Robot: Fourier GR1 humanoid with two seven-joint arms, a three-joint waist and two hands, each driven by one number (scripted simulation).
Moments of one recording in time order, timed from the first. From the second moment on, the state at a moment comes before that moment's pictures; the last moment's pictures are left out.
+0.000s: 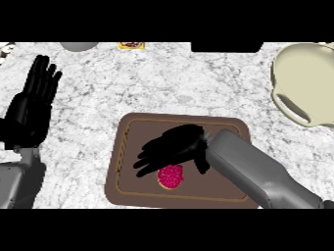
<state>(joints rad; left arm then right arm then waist) -0.26 0.25 0.04 -1.57 0.19 0.15 0.05 -0.80 -0.19 0.88 -0.94 0.76 0.24 -0.88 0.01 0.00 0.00</state>
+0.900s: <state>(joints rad) -0.26 0.22 0.06 -1.55 0.16 0.13 0.04 -0.73 -0.07 0.88 -0.93 0.97 0.17 -0.99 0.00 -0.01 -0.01</state>
